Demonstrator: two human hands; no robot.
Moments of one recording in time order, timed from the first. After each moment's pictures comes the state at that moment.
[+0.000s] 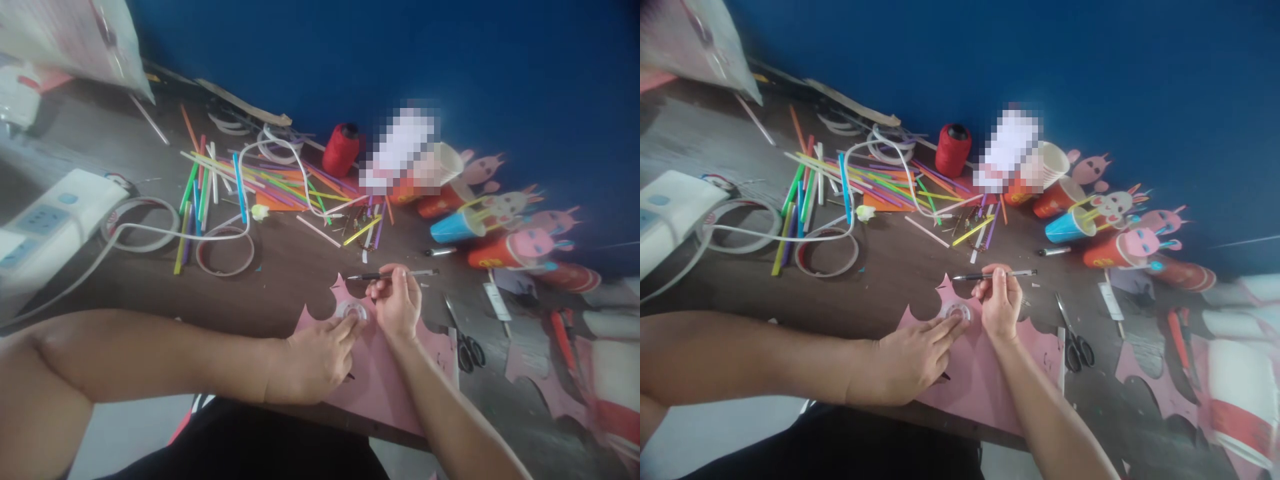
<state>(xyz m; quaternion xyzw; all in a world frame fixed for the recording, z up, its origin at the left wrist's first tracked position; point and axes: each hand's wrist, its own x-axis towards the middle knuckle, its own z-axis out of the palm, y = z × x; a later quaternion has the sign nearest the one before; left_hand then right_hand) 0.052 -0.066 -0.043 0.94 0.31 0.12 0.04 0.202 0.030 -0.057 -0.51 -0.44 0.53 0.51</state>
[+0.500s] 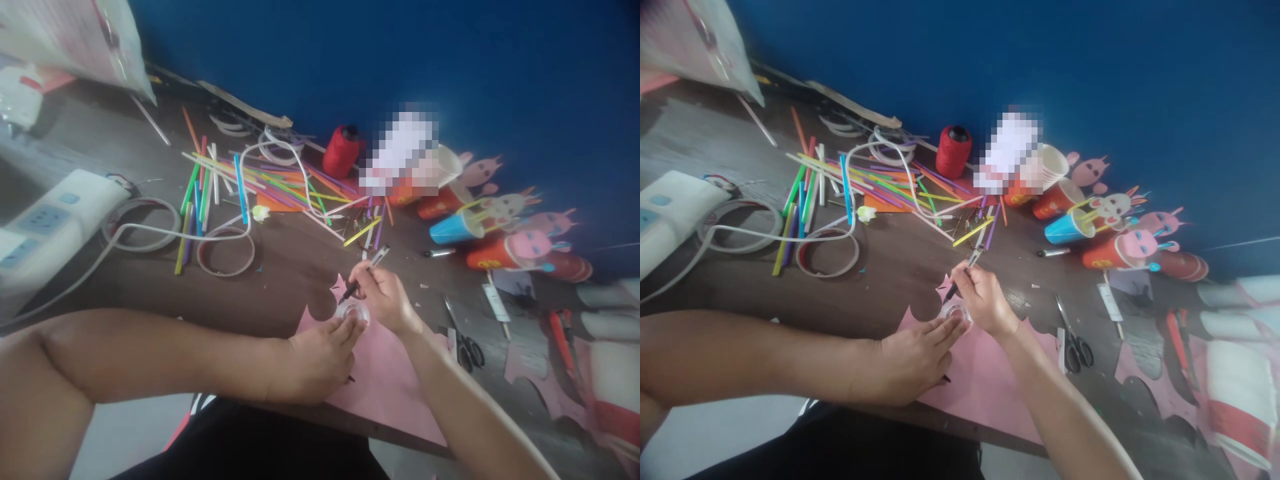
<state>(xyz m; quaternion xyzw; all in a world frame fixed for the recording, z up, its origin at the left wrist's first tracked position) 0.054 -0.064 -0.041 0.94 0.30 0.13 0.02 0.191 0.039 -0.013 -0.46 -0.72 0.47 0.21</state>
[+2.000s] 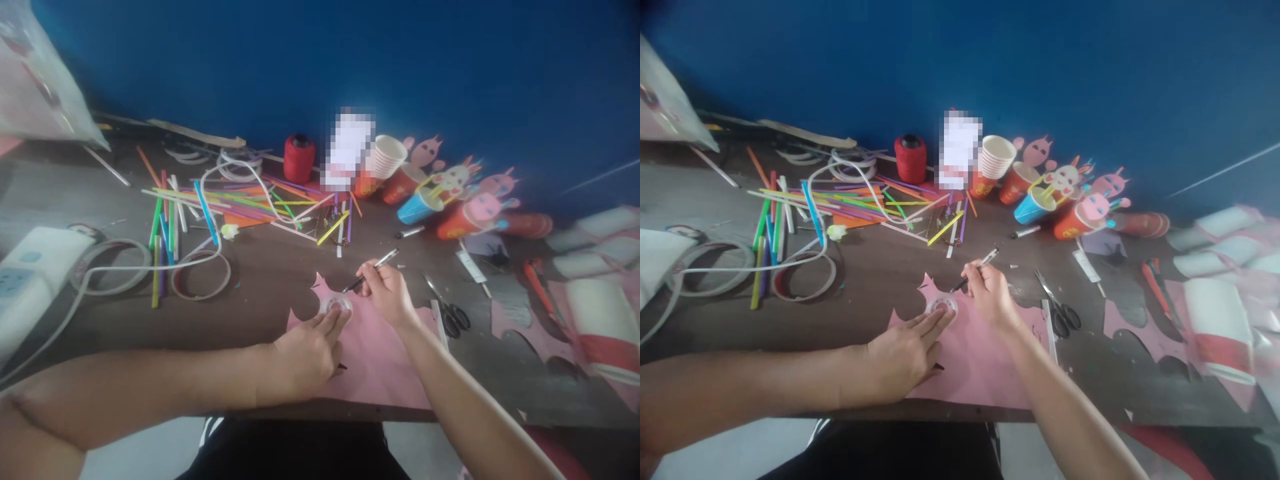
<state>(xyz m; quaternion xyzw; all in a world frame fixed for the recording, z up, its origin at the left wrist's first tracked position) 0.051 -0.057 -0.037 0.95 0.28 0.11 0.04 0.230 0.027 -0.033 -0.55 -0.62 0.44 0.34</state>
